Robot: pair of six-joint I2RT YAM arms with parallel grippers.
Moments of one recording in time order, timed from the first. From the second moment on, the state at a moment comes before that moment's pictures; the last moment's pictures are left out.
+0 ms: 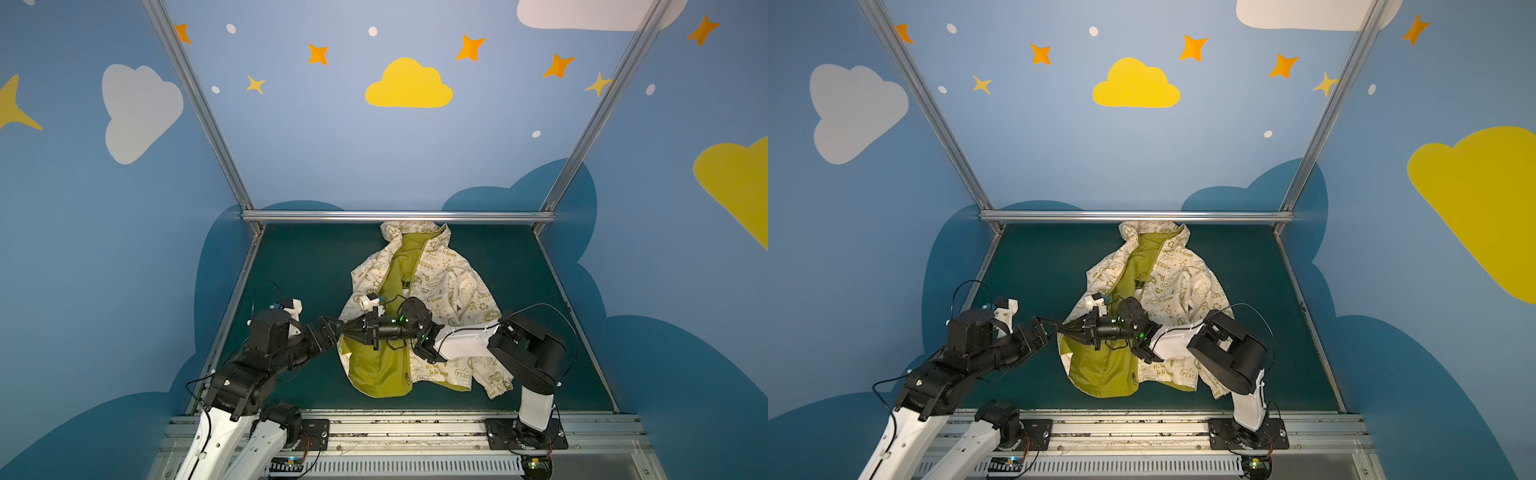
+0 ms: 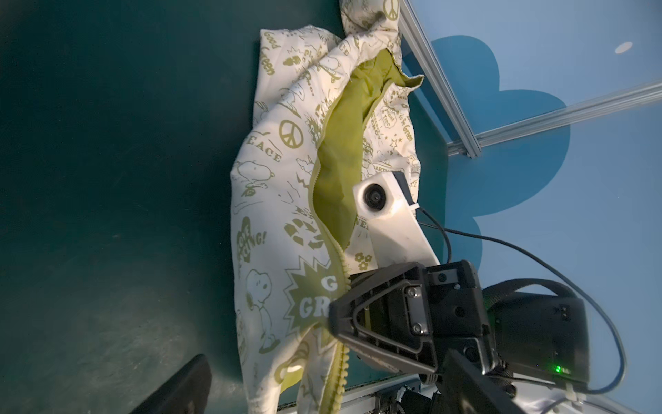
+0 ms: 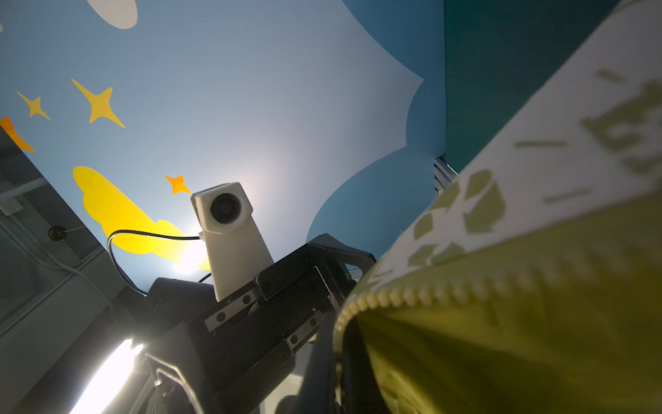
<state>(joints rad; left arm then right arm) -0.29 0.56 0.82 -0.94 0.27 -0.87 1.04 1.89 0.92 1.04 -0.62 1.81</state>
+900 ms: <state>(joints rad) -0.30 0.33 0.53 -0.60 0.47 -1.22 0.97 2.08 1.06 1.14 -0.61 1.81</state>
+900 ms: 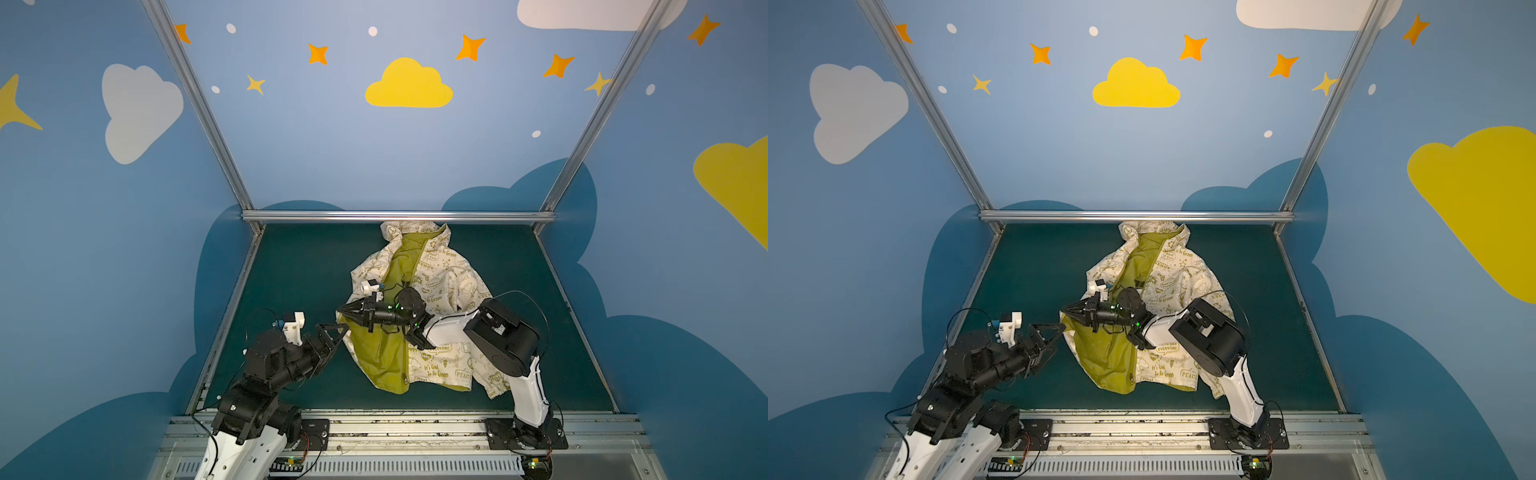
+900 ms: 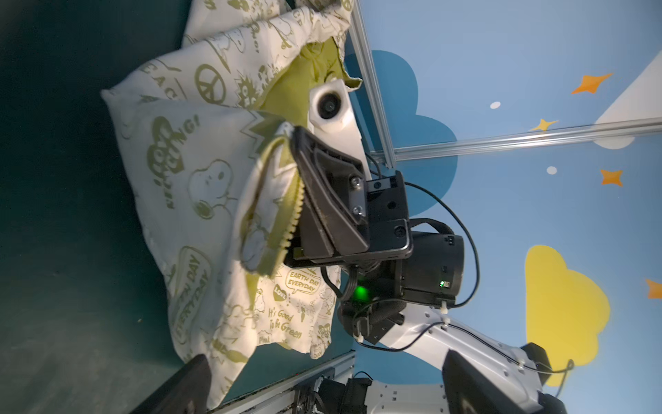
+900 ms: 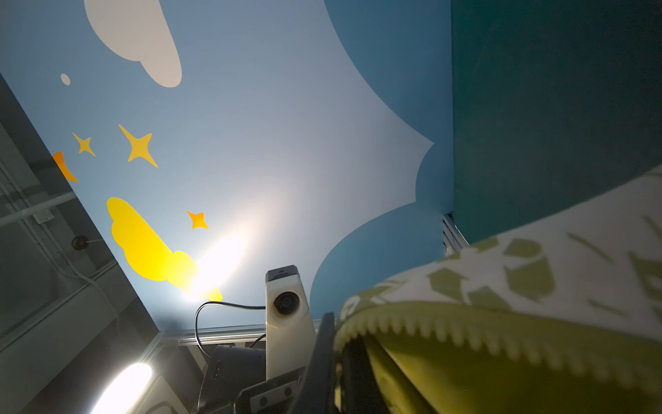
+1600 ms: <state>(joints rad) -0.74 0.54 0.46 -0.14 0.00 -1.26 0.98 2.10 1.07 1.22 -0.60 1.83</state>
